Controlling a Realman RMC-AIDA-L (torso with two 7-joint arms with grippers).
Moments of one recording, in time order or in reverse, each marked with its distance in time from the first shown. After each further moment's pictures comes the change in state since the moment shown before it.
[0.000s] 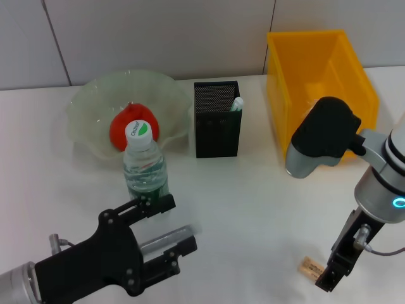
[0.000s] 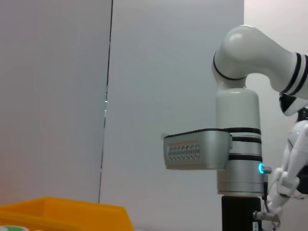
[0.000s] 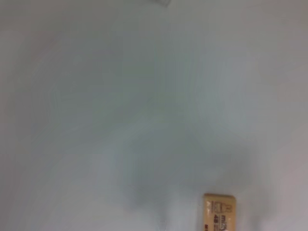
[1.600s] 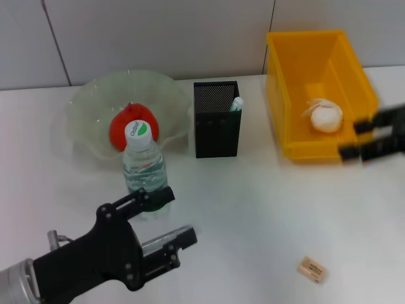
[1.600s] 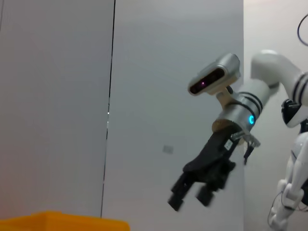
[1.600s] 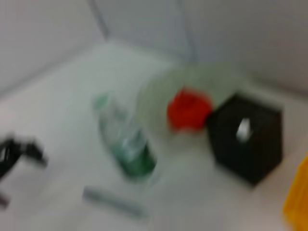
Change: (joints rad) left arm 0.002 -0.001 0.010 0.001 -0.034 0.022 0.007; right arm -0.161 -0.181 0.638 0.091 0.622 -0.012 -0.328
